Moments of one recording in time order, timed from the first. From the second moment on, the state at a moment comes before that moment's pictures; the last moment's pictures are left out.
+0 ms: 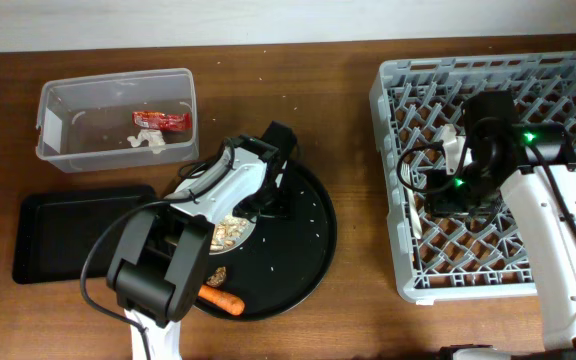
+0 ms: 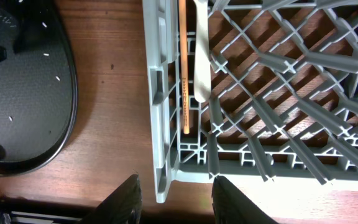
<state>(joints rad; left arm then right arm) -0.50 2.05 1.43 -0.95 0.07 -0.31 0.02 1.48 1.43 -1.43 -0.11 0.03</state>
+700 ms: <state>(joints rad) -0.51 2.05 1.44 -1.11 -0.15 -0.33 0.02 1.48 1.43 -1.46 -0.11 0.03</state>
